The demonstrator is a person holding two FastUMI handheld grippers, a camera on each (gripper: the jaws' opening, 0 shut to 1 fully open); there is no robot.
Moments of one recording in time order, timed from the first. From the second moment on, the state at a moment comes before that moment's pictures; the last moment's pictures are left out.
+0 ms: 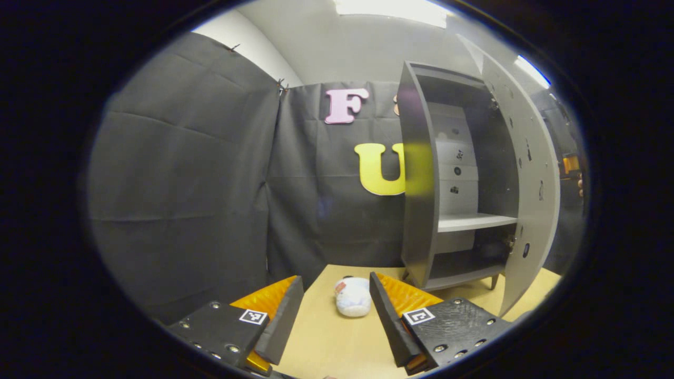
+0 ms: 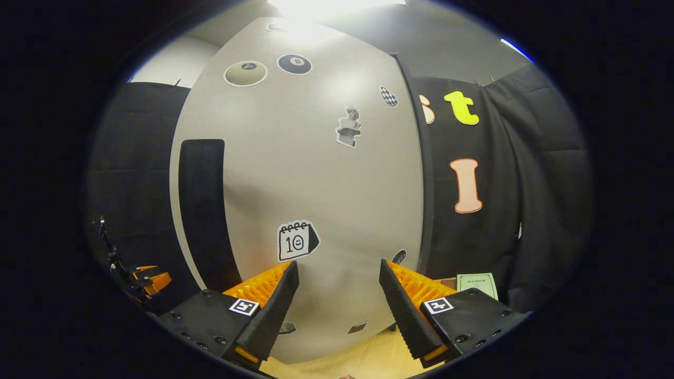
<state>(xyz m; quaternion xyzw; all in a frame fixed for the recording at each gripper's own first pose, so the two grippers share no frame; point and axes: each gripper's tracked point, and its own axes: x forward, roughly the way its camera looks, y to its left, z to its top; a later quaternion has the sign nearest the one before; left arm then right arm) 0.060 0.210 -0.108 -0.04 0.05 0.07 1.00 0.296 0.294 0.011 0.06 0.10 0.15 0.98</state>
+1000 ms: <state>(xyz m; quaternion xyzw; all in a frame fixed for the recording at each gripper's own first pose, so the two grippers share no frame) 0.041 0.300 -0.138 -0.04 0.07 0.12 0.99 0.369 0.354 -0.018 0.07 0.10 0.10 0.99</state>
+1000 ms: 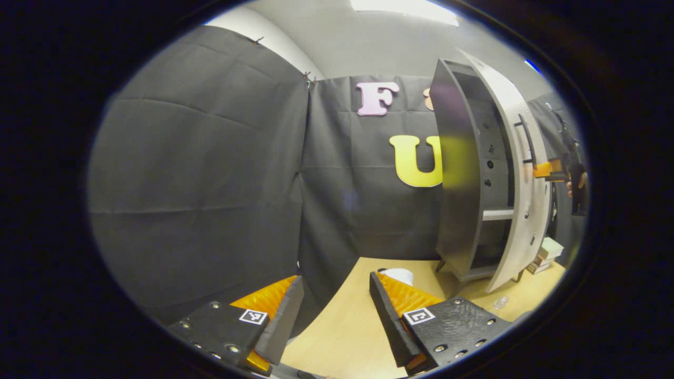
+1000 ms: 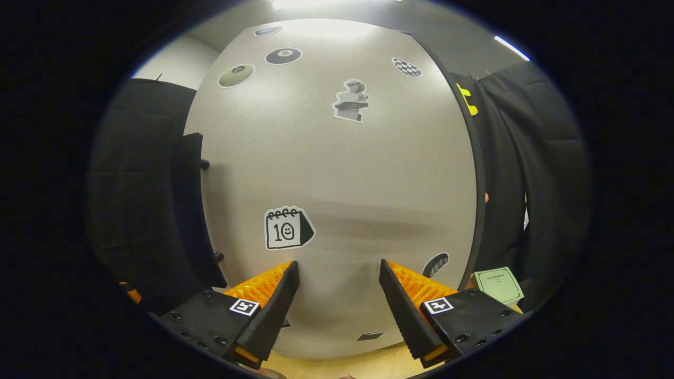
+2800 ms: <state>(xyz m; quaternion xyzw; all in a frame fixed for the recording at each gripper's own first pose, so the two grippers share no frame) 0.093 0.098 -0.022 -0.04 0.03 0.02 1.00 0.220 0.104 0.023 0.05 0.05 0.02 1.00</state>
